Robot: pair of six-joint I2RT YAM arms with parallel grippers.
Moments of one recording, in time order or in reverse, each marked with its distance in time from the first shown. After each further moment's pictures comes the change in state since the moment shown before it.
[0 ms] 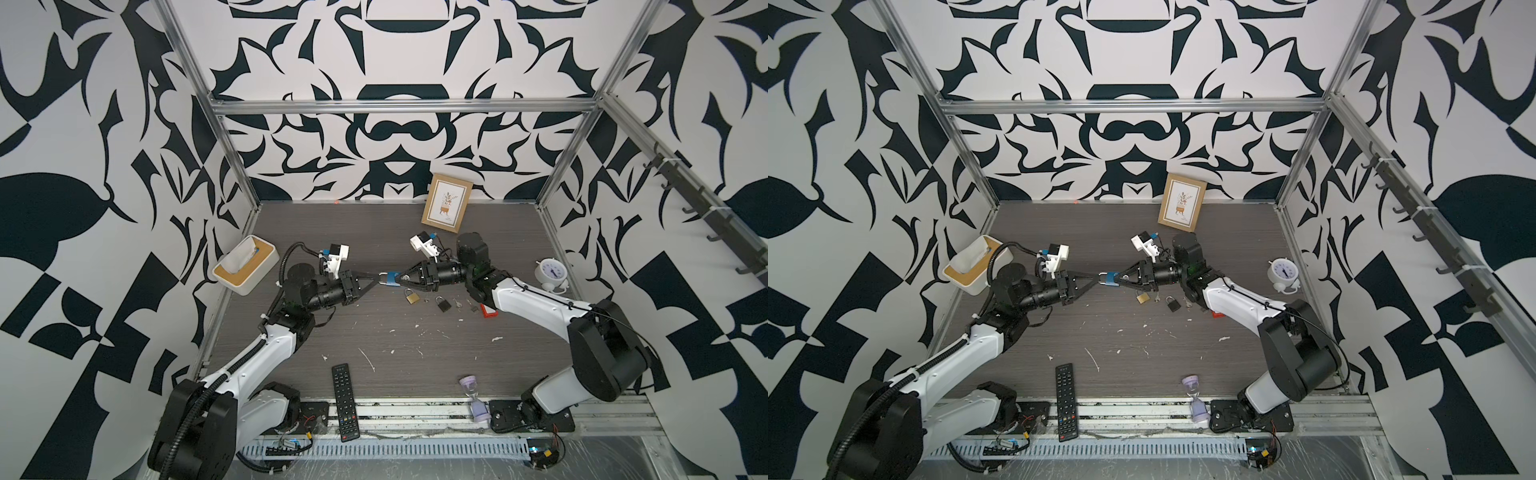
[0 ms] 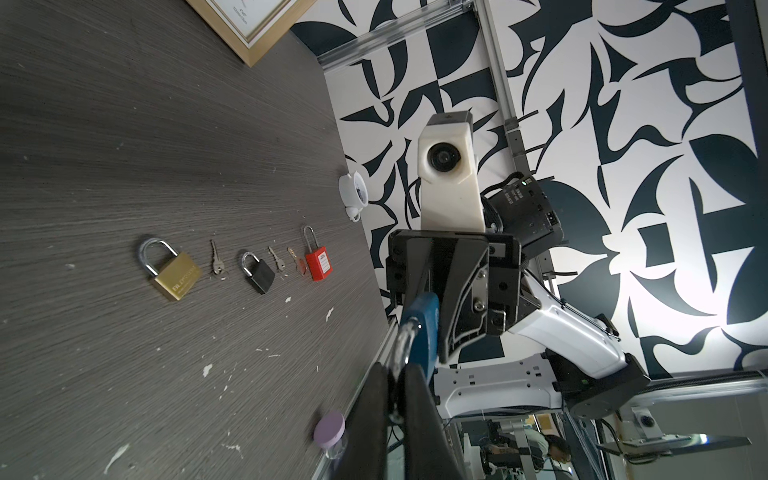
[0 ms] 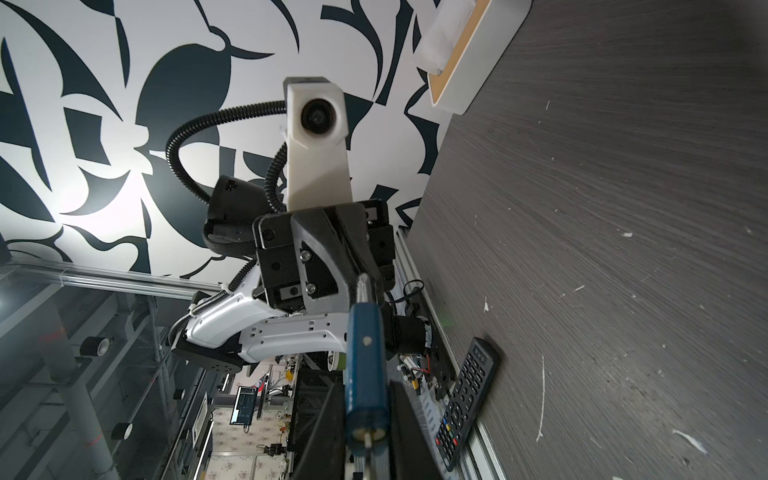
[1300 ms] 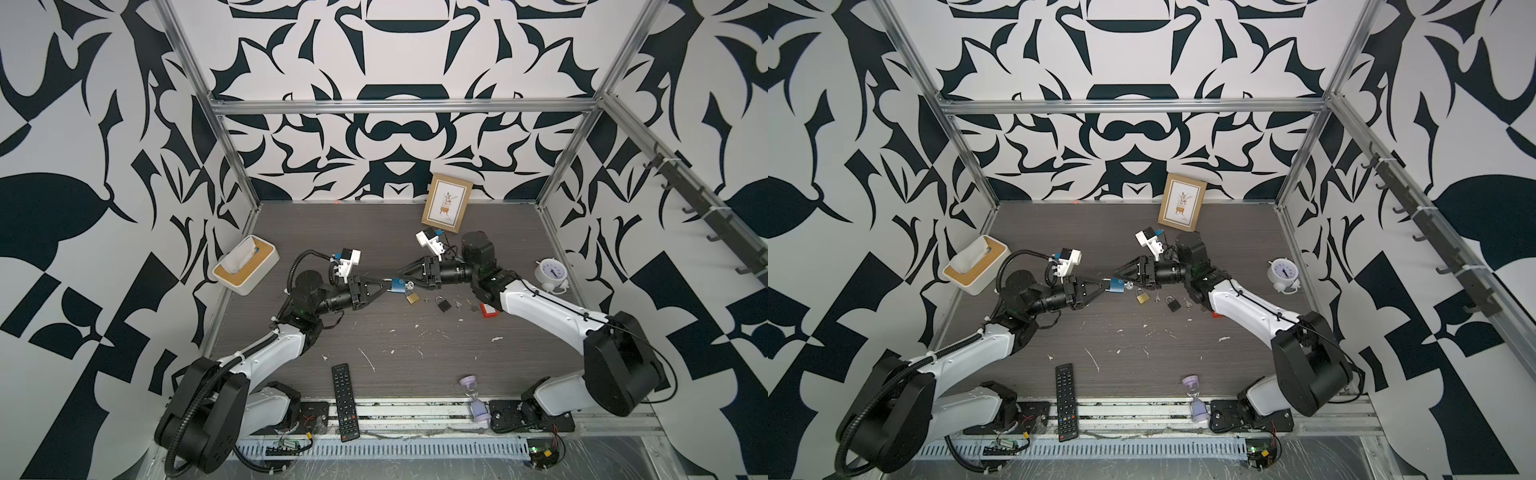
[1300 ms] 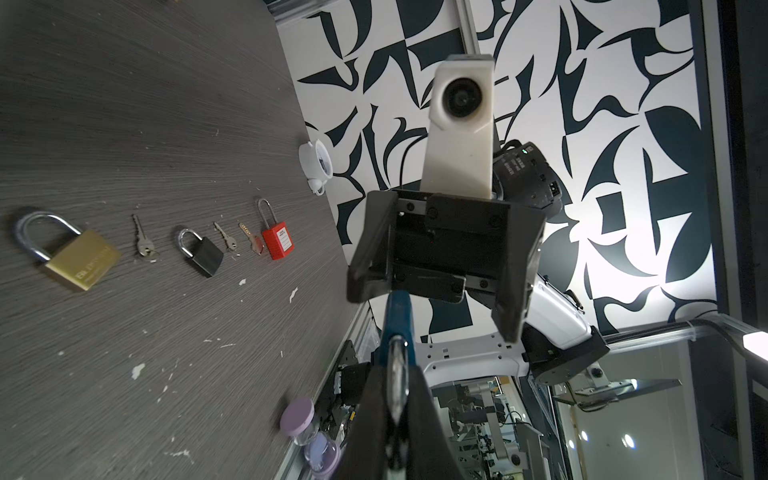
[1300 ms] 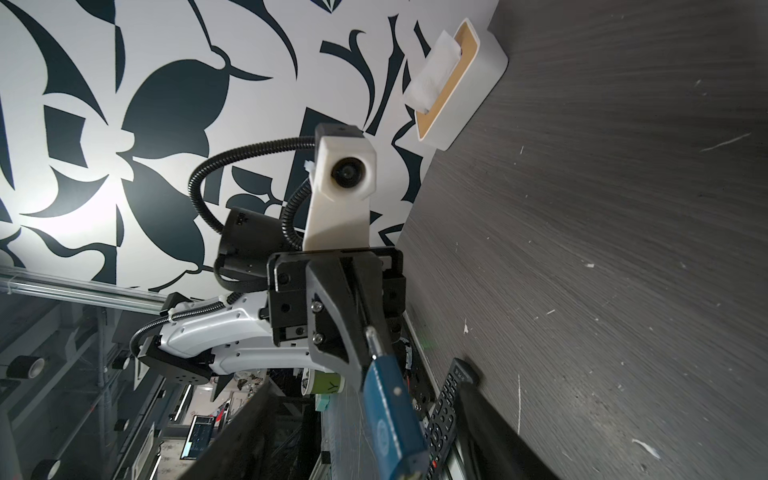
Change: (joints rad) left arm -0.052 0.113 -0.061 0.311 0.046 -0.163; right arm -0.023 -0.108 -0.009 -0.100 0.110 -0.102
